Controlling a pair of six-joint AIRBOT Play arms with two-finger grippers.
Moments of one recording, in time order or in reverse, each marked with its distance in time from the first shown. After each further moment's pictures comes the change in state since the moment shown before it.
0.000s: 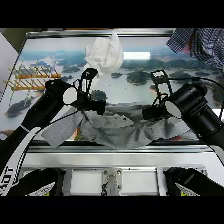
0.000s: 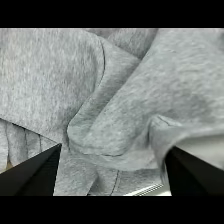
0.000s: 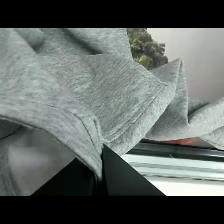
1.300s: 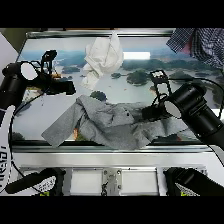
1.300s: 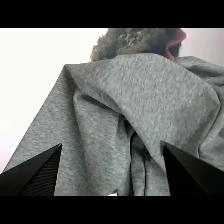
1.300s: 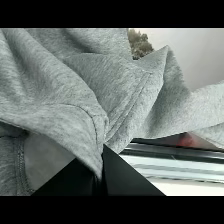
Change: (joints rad) left arm 0.464 -0.093 0.106 -0.085 -0.023 0.260; right arm 0.000 -0.003 -0.001 0.008 -0.010 0.000
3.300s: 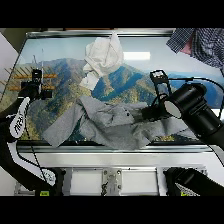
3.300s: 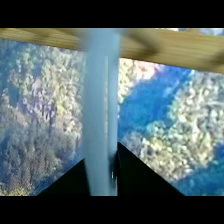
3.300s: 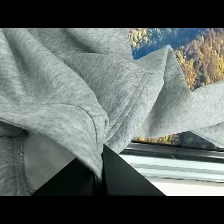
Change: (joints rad) left arm 0.270 -0.506 0.003 0.660 0.511 -0.239; right arm 0.000 -0.001 0.000 0.000 0.000 0.000
